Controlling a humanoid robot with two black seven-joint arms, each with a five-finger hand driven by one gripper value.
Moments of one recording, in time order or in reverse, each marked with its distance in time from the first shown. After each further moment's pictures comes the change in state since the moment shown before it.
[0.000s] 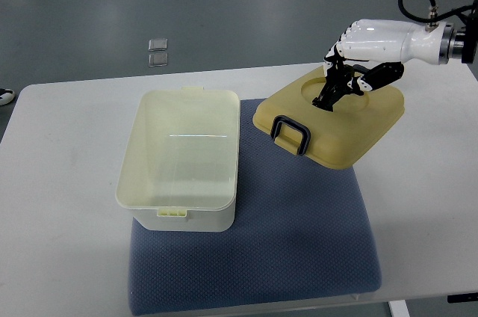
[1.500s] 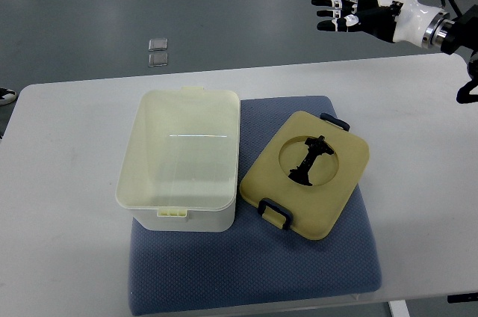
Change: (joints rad) left arm 0.000 0.000 0.000 0.000 0.000 0.000 0.000; right arm -0.149 0.175 0.292 -0.173 1.530 0.328 -0.492
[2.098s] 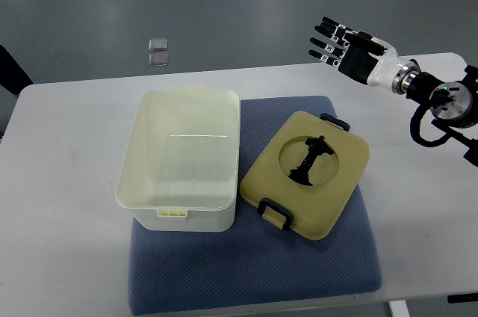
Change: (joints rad) left arm 0.000 0.000 0.000 0.000 0.000 0.000 0.000; right arm -0.129 0.155 0.001 -0.108 0.545 -0.103 -0.091
